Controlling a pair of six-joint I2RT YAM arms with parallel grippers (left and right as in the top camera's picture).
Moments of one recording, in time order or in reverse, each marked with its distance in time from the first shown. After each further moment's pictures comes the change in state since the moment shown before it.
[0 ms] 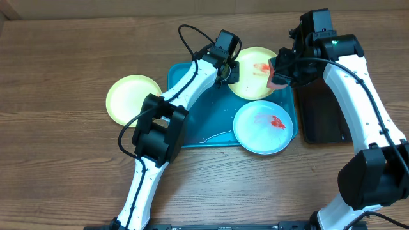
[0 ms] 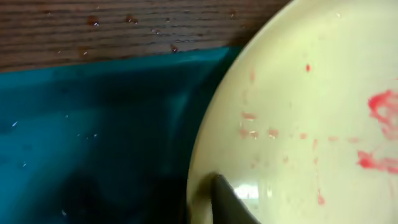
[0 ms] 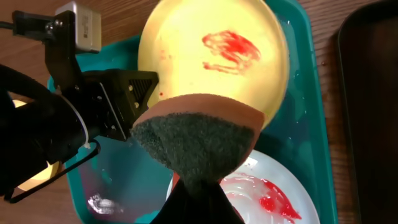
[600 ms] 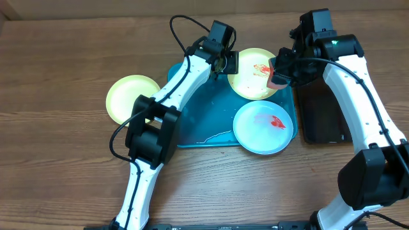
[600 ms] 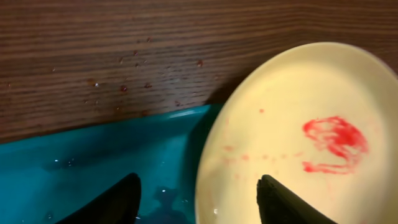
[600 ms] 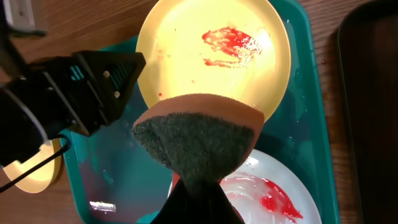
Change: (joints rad) left arm 0.033 -0.055 -0.006 0.053 0.006 0.033; right arm 0.000 0.000 0.000 0.000 0.000 0.012
